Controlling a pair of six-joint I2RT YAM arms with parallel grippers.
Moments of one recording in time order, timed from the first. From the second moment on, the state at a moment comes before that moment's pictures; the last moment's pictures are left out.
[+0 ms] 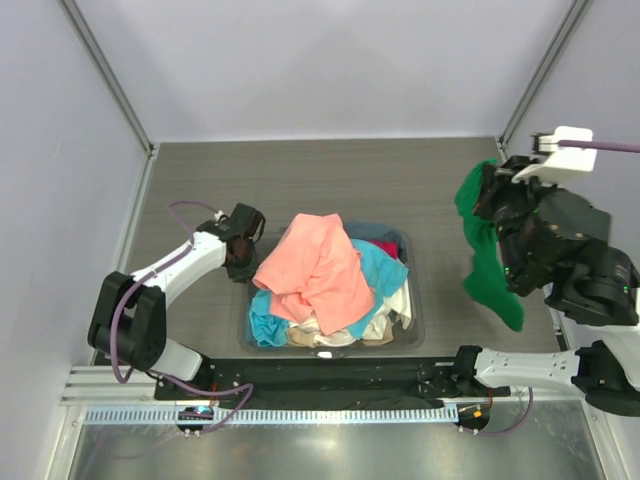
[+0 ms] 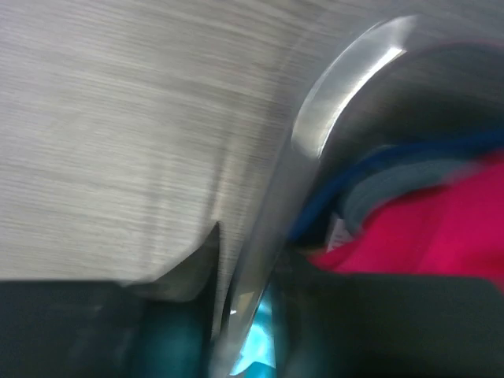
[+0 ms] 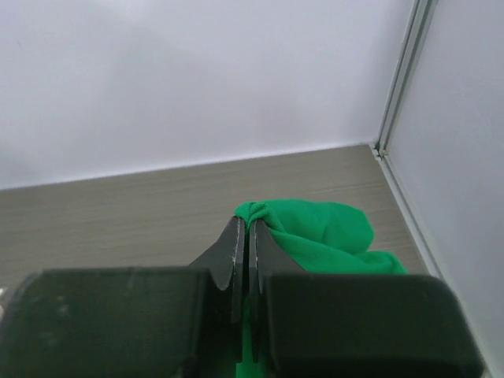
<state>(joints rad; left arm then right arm) -0.41 1.46 0.93 -0.74 -0.18 -0.69 1.12 0.98 1.75 -0.74 1.21 0.11</state>
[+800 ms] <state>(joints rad) 0.32 1.68 1.22 -0.76 -0.10 -0.78 1.12 0.97 1.48 -0.74 1.10 0.26</state>
